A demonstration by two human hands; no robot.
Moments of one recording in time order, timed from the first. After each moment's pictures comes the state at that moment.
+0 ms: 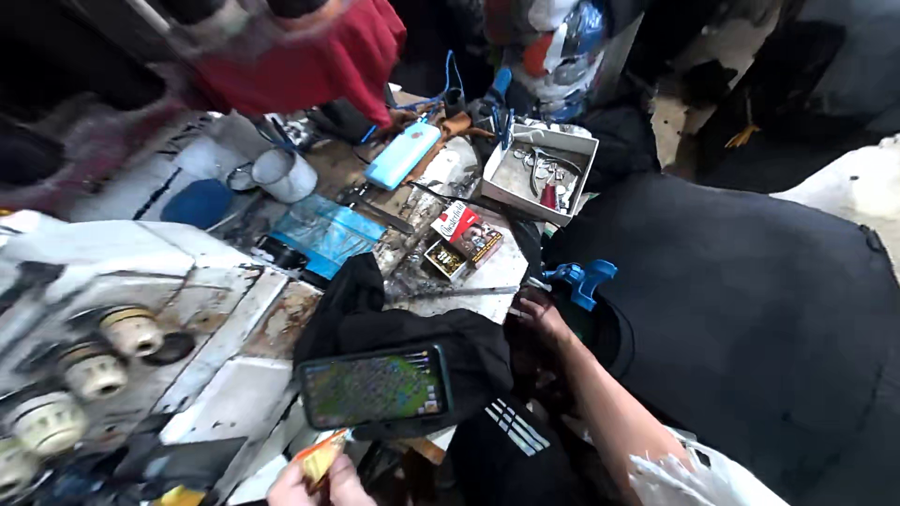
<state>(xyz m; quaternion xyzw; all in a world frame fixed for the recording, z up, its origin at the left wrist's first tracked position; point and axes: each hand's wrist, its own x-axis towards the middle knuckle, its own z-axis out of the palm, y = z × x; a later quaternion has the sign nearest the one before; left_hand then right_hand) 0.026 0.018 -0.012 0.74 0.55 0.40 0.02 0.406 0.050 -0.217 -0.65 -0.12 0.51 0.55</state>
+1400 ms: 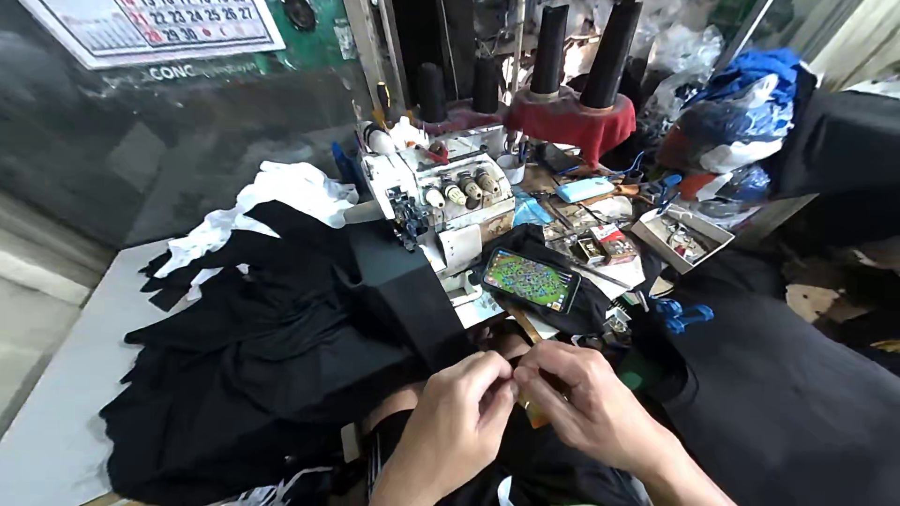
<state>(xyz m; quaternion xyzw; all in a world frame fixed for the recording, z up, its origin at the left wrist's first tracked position) 0.009 -0.102 0.061 0.79 0.43 0.36 0.24 0.232 -0.091 0.070 -0.37 -0.81 0.27 0.36</state>
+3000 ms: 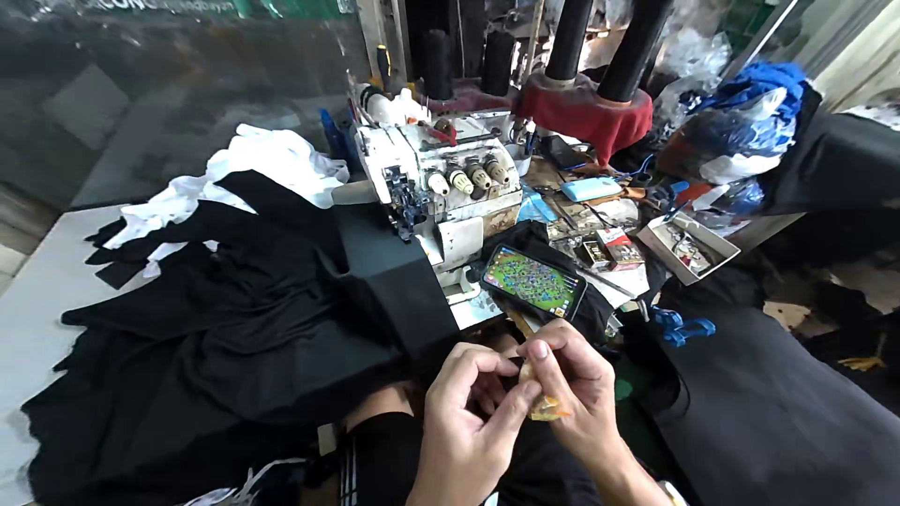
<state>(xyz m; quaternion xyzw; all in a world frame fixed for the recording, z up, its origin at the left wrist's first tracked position) 0.044 -0.101 0.043 0.59 0.39 0.61 0.35 0.199 -0.069 0.046 -0.31 -0.65 0.32 0.61</state>
